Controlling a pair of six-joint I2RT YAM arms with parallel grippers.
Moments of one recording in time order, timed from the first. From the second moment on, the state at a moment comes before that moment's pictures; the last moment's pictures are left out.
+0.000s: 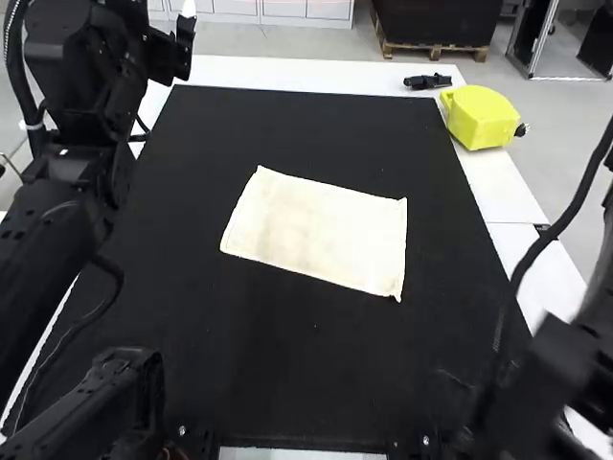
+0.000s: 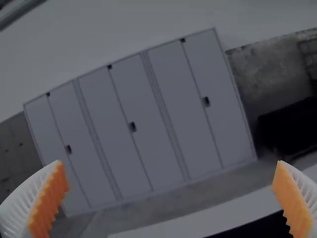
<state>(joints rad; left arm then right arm) 0.02 0.69 0.67 0.36 0.03 0.33 -0.67 0.77 0.89 0.79 -0.97 1.06</state>
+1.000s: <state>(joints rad) 0.02 0.90 0.57 0.50 -0.03 0.30 0.12 1.22 0.86 0.43 0.00 0.12</state>
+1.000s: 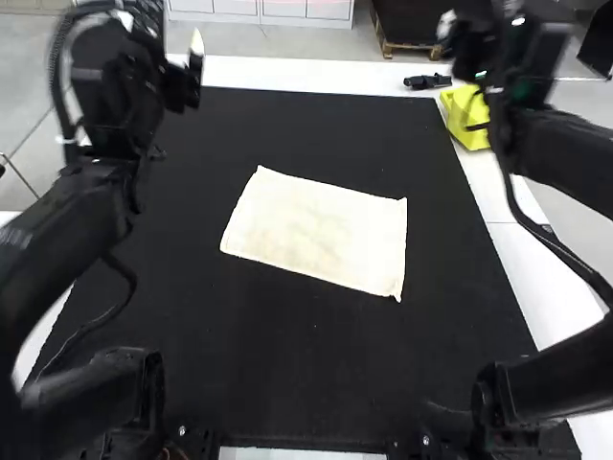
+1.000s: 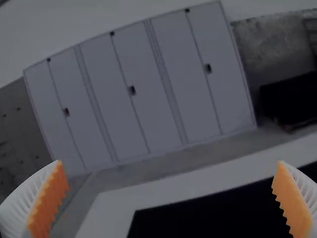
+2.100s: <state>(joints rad) -0.09 1.96 0.95 0.49 -0.05 0.26 0.21 1.94 1.02 0.26 0.11 -0.04</state>
